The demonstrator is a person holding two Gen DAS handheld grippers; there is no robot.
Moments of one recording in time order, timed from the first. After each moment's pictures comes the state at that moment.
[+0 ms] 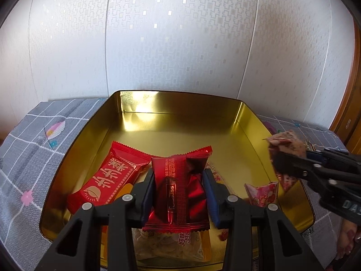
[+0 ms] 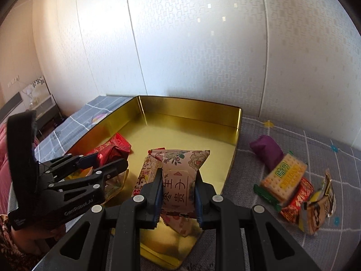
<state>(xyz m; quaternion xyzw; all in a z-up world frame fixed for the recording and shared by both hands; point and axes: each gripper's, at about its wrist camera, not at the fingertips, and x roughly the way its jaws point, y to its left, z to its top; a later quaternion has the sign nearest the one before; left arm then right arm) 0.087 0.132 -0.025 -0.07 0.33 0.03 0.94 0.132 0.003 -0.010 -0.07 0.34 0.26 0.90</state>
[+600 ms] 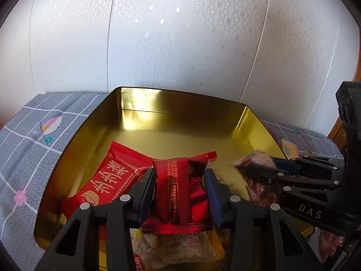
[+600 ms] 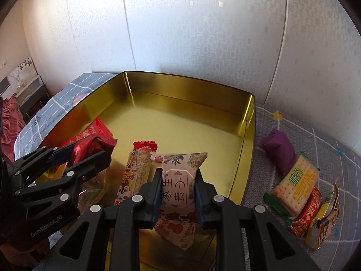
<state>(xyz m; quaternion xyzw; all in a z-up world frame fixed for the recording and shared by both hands) 0.096 0.141 -0.027 -0.09 0.33 0.03 0.94 0.172 0.031 -0.034 -0.10 0.40 0.23 0.88</state>
